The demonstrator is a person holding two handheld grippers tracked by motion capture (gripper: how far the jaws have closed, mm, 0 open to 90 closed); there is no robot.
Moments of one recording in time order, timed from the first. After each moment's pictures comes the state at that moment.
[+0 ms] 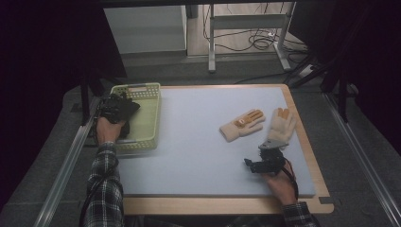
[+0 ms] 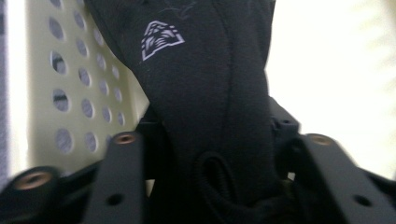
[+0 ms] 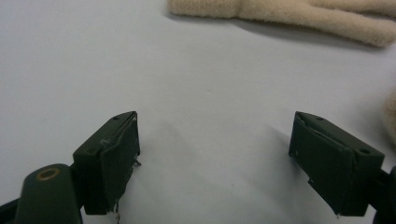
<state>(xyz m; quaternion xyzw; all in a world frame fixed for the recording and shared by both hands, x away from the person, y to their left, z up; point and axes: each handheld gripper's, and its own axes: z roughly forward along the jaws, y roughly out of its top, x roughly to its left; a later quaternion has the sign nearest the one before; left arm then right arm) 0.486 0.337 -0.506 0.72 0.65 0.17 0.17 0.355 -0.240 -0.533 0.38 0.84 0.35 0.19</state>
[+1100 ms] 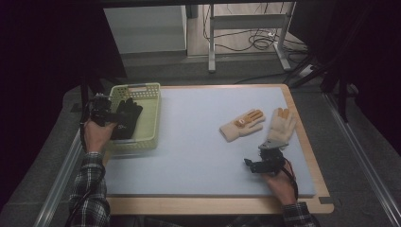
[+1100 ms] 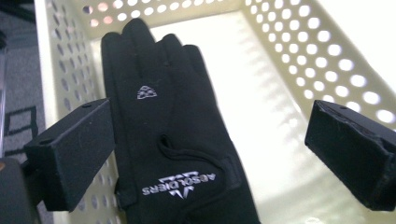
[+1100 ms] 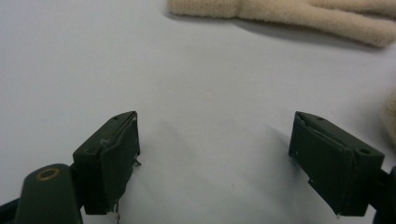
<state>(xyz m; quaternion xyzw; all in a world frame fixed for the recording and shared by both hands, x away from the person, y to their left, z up) 0.431 0.342 -0.463 0.72 0.59 0.19 0.33 0.355 -0.240 -0.533 0.38 0.84 0.35 0.19</state>
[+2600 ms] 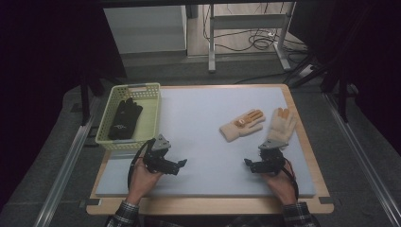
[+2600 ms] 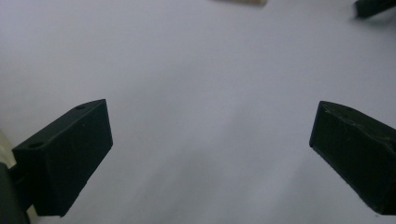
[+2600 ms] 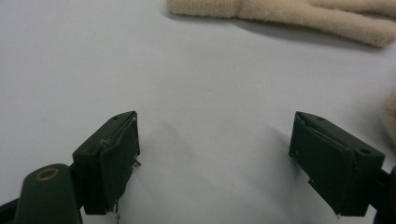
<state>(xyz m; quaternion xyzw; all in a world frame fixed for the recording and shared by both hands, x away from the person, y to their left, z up) 0.317 0.158 -0.519 0.83 0.37 0.17 0.39 0.354 -0.240 -0.533 0.38 0.84 0.35 0.19</state>
